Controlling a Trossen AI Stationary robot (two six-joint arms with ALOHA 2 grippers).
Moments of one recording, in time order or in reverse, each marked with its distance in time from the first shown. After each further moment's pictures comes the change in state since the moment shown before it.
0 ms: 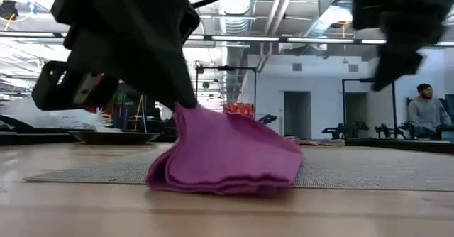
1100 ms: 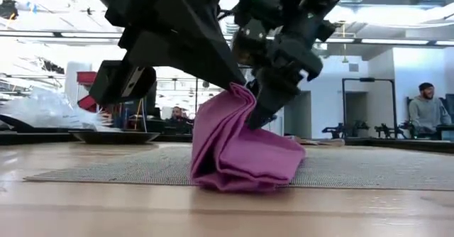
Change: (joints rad) left arm 0.050 -0.002 0.000 0.114 -0.063 0.102; right arm -0.275 0.660 0.450 0.143 -0.278 -0.867
